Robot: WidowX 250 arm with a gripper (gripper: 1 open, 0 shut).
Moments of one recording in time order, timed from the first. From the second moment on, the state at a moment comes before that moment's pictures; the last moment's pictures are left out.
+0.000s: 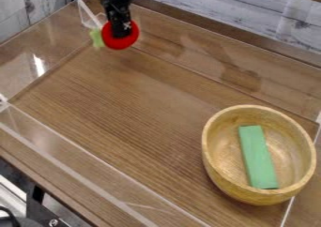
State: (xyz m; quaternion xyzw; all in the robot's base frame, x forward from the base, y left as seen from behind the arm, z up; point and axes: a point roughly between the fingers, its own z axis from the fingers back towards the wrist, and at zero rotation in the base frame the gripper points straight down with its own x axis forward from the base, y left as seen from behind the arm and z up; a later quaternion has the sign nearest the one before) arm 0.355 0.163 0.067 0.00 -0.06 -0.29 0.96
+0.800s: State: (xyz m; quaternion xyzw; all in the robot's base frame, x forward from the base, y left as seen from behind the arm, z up) arm 0.342 0.177 0.068 -0.04 -0.07 -0.32 0.95
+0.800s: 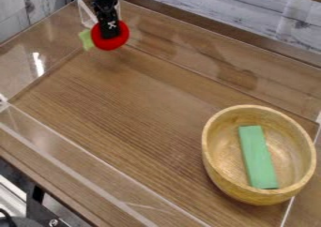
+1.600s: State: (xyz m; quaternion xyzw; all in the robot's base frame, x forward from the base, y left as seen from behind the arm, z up) arm 0.327 0.157 0.041 -0.08 -0.08 -0.34 0.93
